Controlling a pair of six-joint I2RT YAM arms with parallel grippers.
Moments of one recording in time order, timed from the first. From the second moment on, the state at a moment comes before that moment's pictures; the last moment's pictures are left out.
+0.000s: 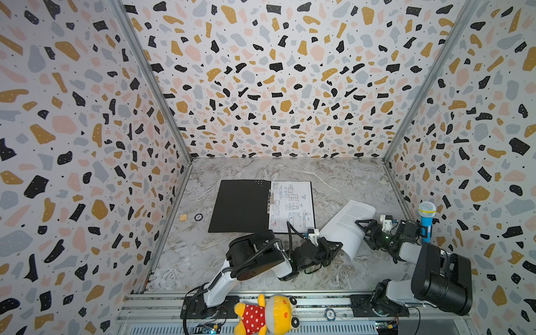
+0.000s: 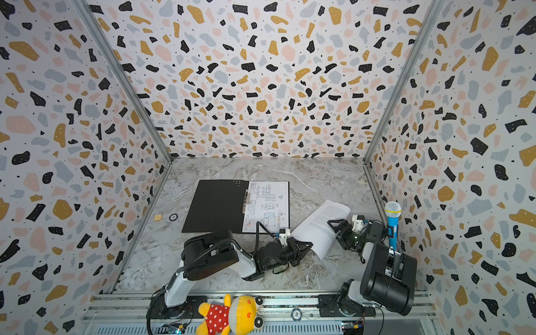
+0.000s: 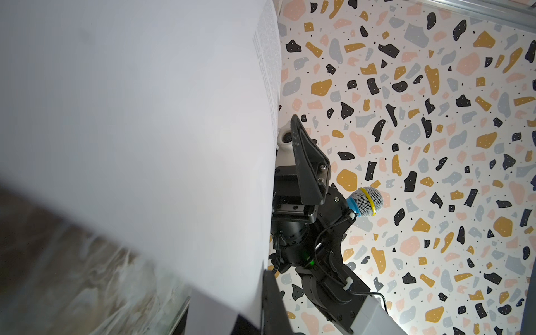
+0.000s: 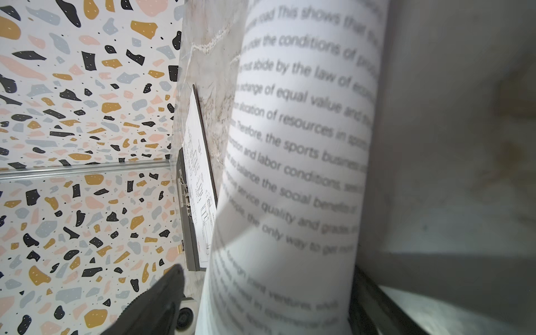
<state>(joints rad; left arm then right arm) -1.21 2.15 0.84 1.22 -0.03 -1.82 -0.44 1.35 0.32 0.12 -0.90 0.56</state>
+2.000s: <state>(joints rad) -1.18 2.15 0.83 1.15 -0.04 -1.76 -0.50 1.12 0.32 -0.15 -0.88 0.61</state>
